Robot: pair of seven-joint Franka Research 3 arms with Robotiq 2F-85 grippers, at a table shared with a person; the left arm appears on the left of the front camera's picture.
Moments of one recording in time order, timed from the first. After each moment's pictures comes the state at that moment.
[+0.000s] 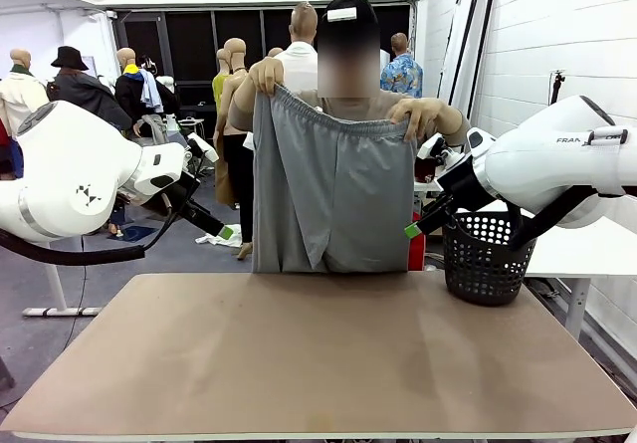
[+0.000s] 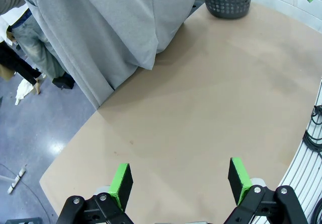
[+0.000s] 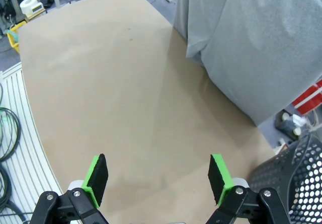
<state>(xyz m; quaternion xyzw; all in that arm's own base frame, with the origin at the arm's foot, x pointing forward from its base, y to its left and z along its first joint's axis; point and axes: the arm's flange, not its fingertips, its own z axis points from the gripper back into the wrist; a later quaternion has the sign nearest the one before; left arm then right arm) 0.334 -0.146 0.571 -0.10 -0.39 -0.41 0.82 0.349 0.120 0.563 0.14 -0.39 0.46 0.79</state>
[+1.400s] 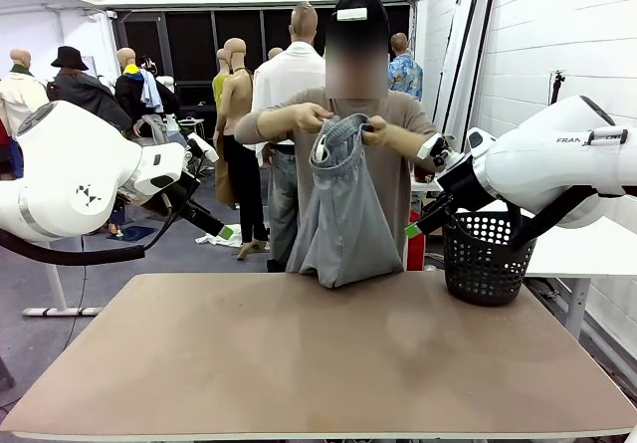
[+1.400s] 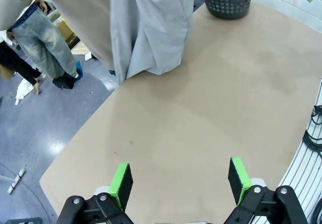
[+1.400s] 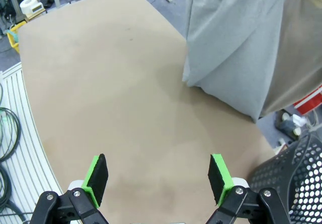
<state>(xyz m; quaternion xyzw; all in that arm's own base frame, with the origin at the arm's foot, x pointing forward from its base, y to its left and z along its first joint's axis) 0.334 -0.146 0.571 -0.10 -0.39 -0.41 0.82 0.349 0.120 0.563 0.14 -0.39 0.46 0.79</state>
